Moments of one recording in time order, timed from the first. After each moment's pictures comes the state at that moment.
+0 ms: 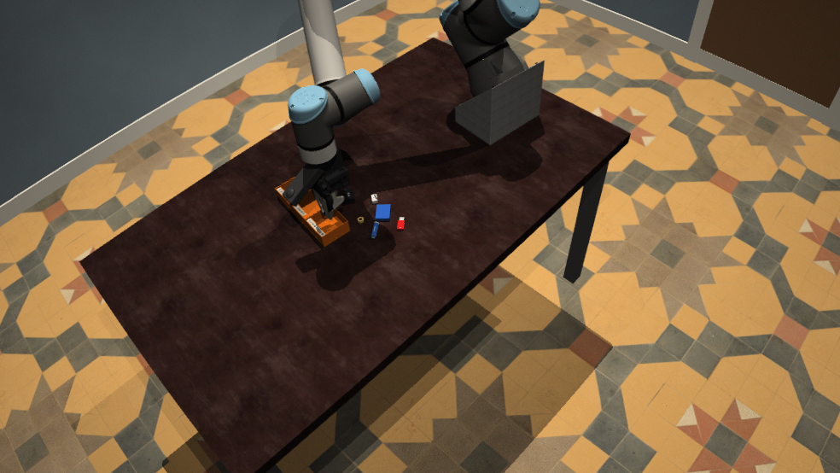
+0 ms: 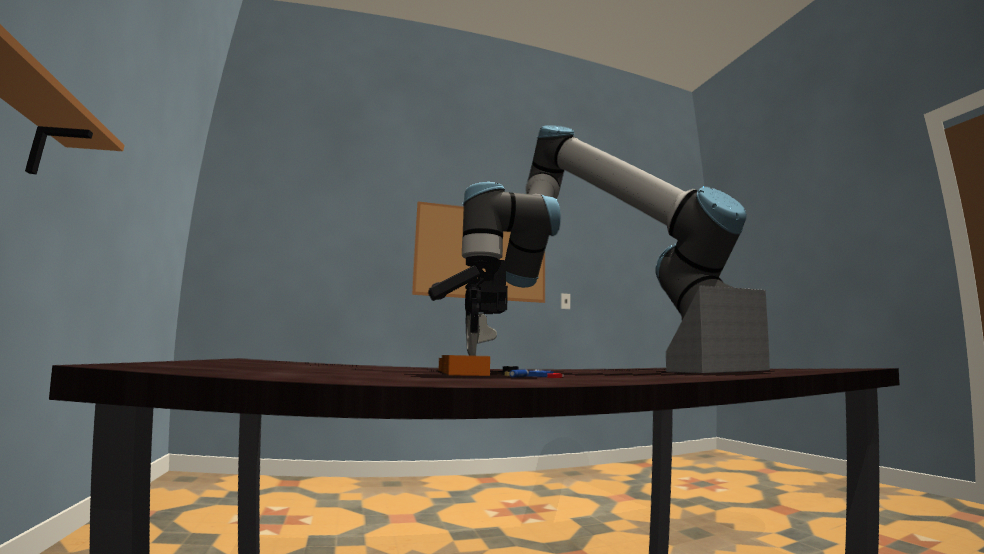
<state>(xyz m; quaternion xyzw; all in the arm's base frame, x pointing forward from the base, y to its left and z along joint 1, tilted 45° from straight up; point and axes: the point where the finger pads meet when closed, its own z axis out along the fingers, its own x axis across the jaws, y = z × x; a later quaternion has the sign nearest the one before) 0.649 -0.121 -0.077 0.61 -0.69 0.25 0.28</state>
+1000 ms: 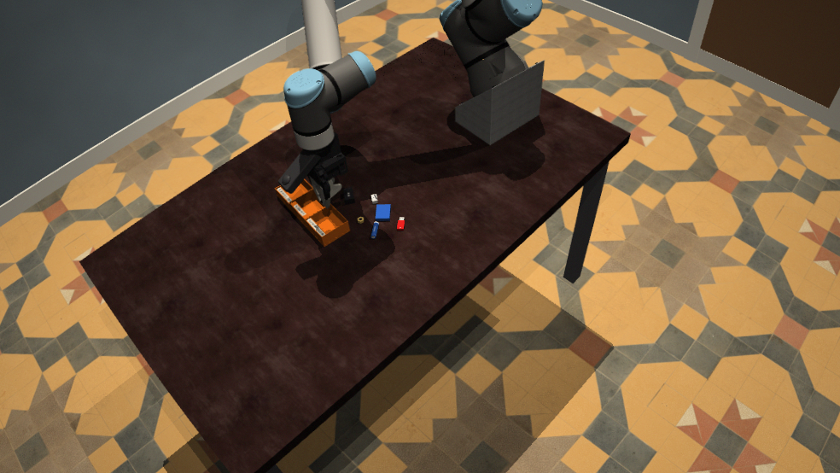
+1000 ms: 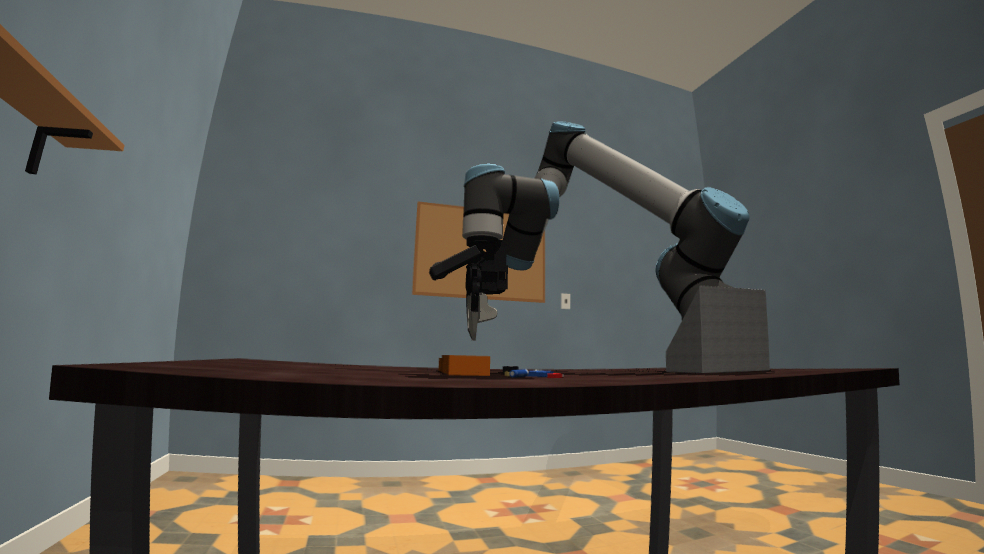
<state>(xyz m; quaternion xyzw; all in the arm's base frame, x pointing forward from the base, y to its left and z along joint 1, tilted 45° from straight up) 0.653 -0.090 -0.046 0.61 -0.69 0.25 0.28</state>
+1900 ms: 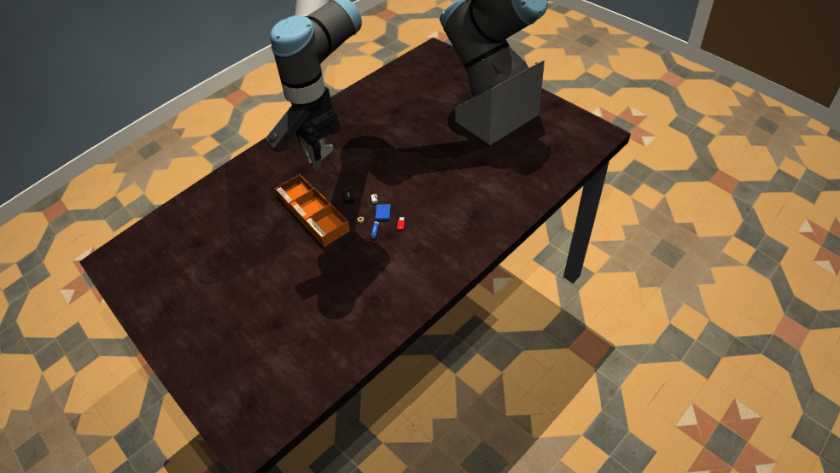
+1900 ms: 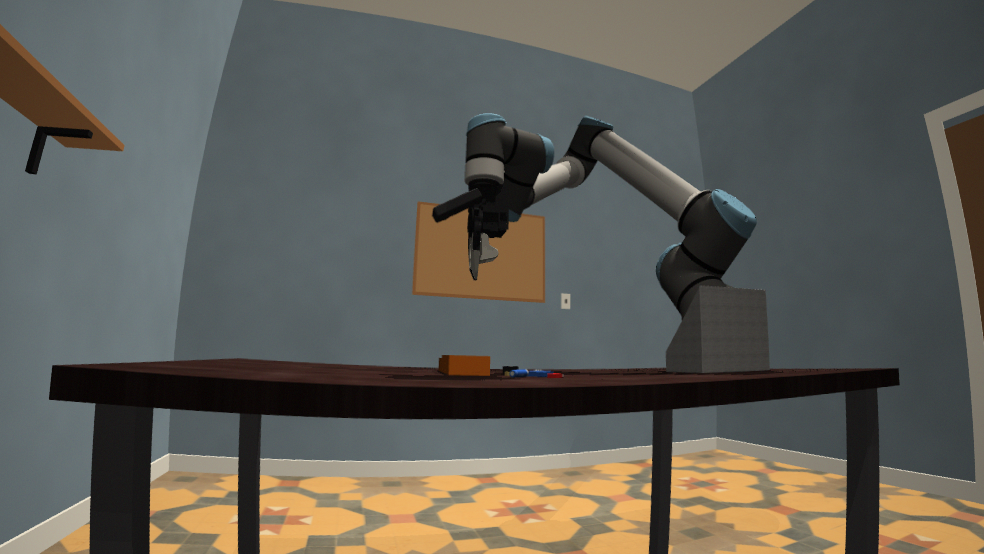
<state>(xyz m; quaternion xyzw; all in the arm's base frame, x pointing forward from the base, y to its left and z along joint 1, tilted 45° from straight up) 0.663 0.002 0.048 0.61 -0.69 0.26 0.28</state>
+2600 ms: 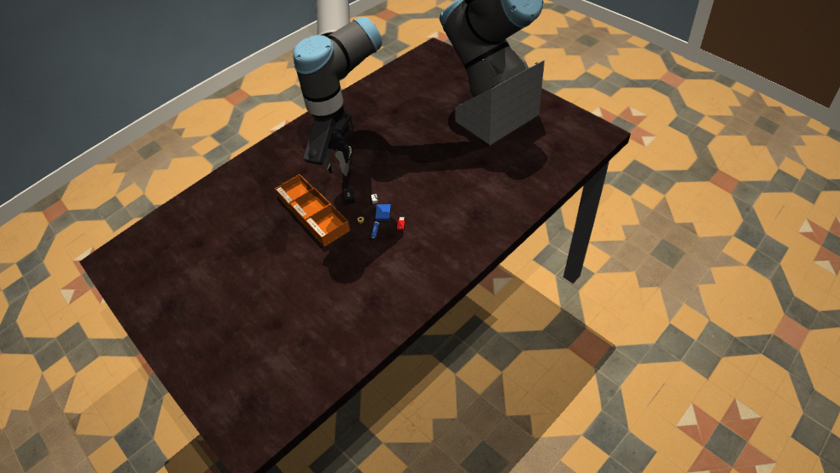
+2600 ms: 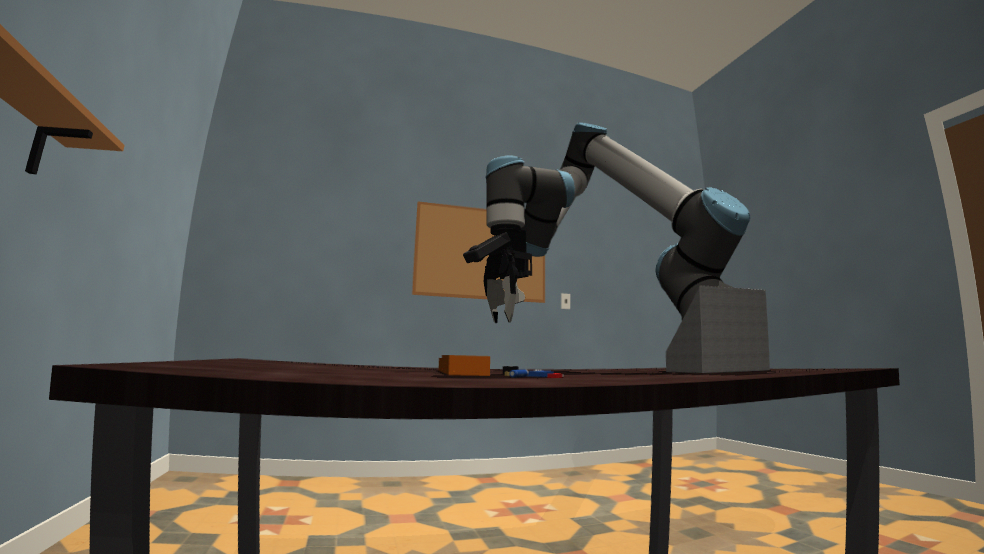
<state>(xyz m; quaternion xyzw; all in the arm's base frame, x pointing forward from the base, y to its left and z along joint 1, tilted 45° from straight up) 0.582 -0.077 0.011 0.77 -0.50 0.16 0.35</state>
